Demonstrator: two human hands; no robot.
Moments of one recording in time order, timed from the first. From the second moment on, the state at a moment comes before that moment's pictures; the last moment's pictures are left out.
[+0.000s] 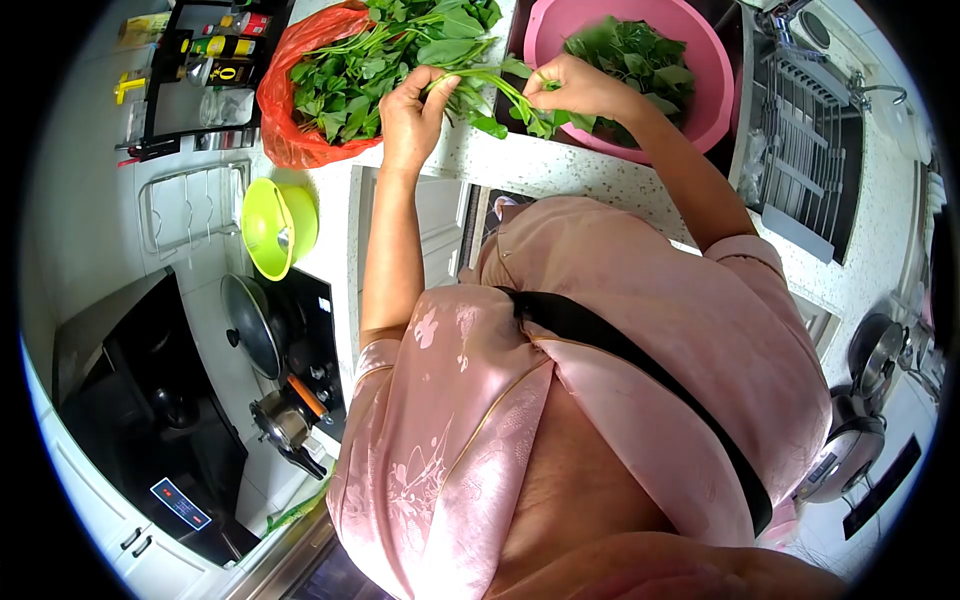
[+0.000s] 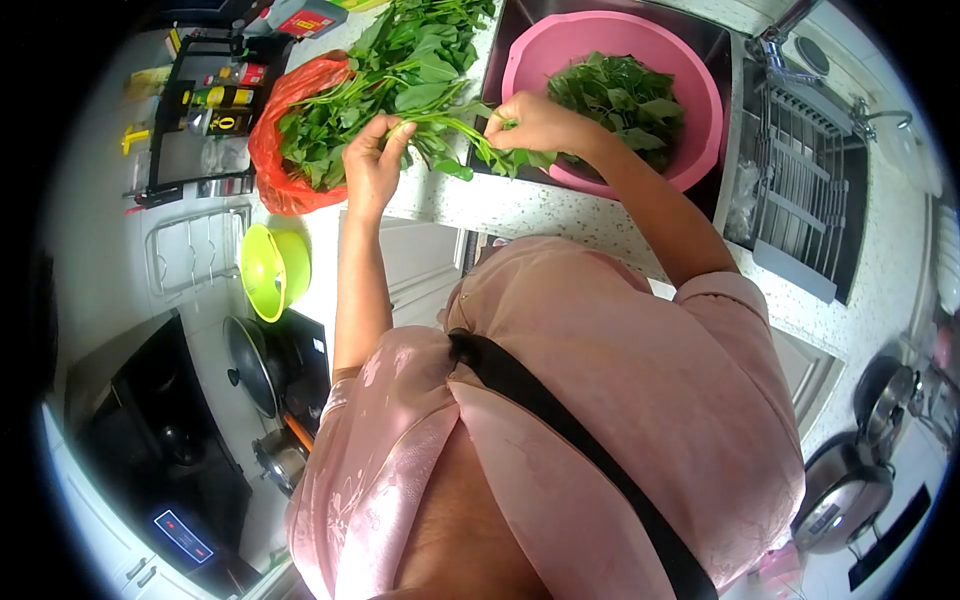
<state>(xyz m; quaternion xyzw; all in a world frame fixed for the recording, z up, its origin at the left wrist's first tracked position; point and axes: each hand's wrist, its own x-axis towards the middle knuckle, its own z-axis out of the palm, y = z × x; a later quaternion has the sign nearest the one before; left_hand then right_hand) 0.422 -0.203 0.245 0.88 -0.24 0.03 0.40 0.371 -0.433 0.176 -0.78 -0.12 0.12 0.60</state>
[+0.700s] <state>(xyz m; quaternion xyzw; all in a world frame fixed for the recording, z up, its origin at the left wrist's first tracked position) 0.433 -0.186 0.226 0.65 -0.08 -0.30 0.70 0.359 -0.424 0.160 -0.22 -0.06 0.34 0.91</state>
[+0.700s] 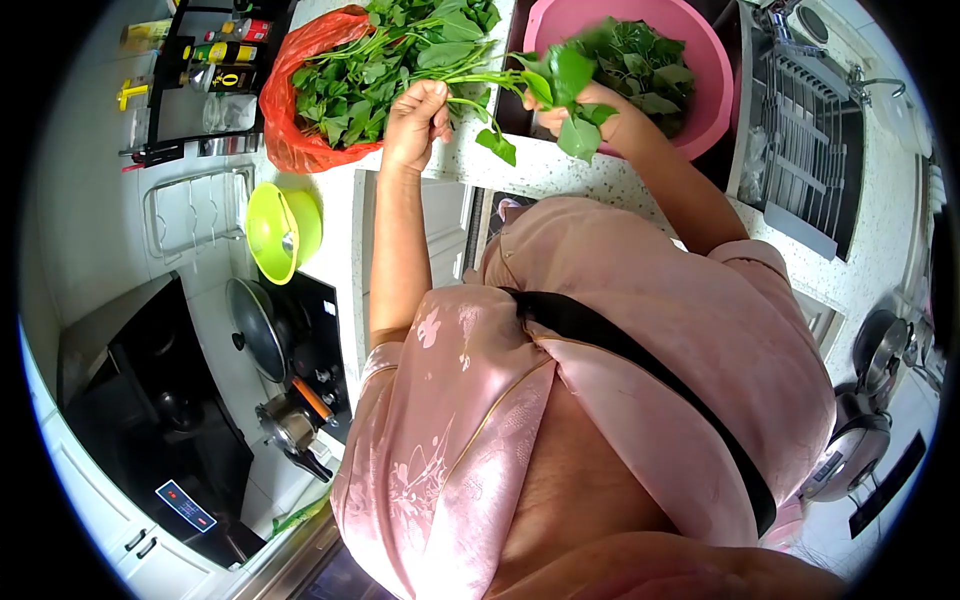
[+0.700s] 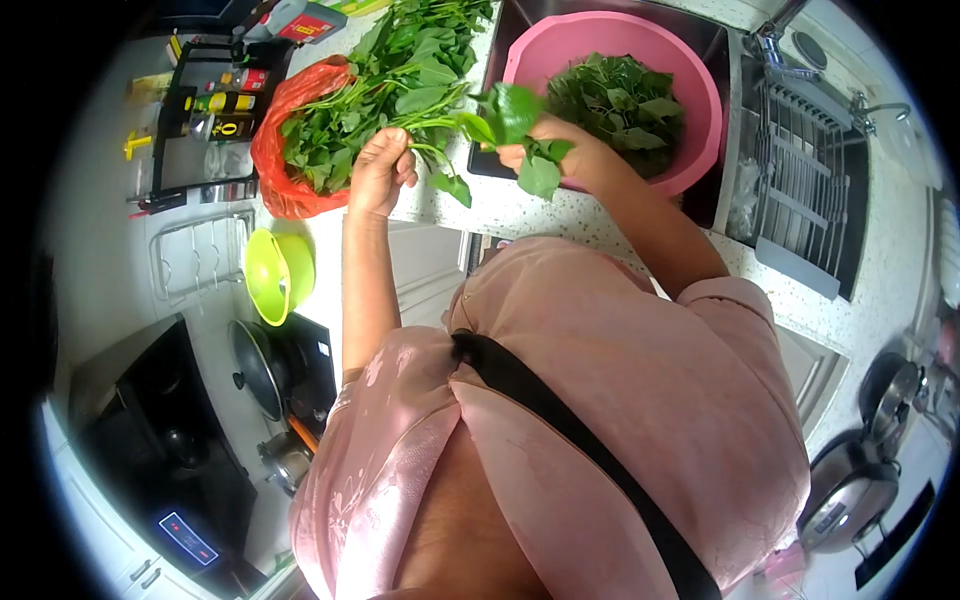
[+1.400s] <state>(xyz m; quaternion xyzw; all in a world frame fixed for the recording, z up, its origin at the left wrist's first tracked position) 0.416 -0.177 0.220 0.59 -0.17 -0.25 0.75 0.350 -0.446 0.167 -0.34 0.07 0.08 0.94</state>
